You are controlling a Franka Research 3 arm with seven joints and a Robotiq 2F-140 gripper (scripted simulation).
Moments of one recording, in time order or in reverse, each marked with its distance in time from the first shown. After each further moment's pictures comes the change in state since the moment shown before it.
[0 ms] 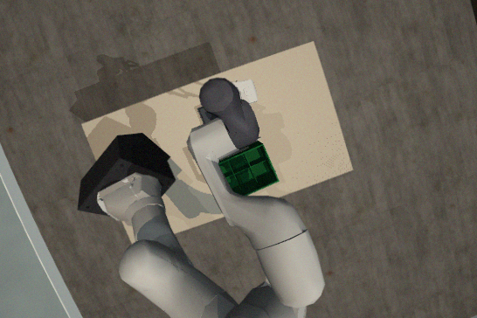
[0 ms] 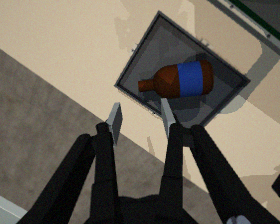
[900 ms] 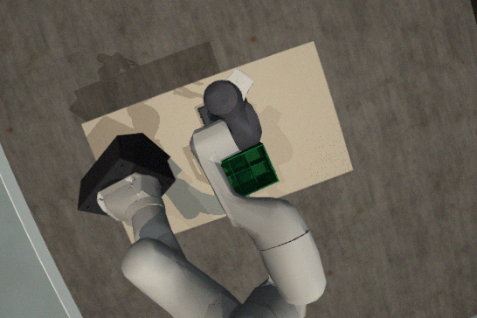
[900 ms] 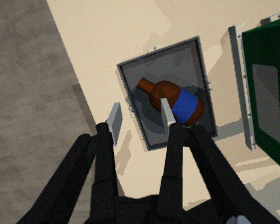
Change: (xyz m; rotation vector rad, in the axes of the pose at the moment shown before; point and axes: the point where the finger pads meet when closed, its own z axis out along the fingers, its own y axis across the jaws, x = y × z) arm -0.001 -0.001 0.002 0.013 -0.028 -0.665
